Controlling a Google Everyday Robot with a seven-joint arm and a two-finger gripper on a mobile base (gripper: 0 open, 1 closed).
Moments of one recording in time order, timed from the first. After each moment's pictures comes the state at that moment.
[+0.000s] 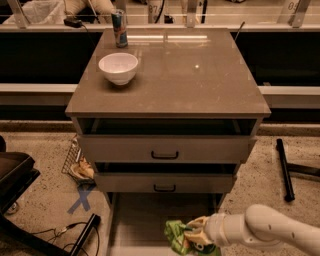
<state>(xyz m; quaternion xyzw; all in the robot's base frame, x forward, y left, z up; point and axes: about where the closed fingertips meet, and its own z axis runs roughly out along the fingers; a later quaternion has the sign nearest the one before) 0.399 -0.106 0.431 -0.48 0.76 0.30 0.31</state>
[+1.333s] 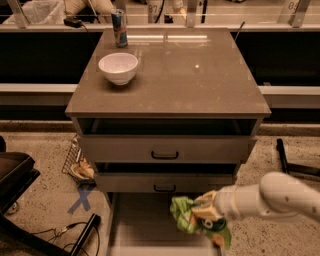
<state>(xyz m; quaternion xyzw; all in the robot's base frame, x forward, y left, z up) 0.430 -0.126 0.544 -0.47 0.78 0.28 0.30</state>
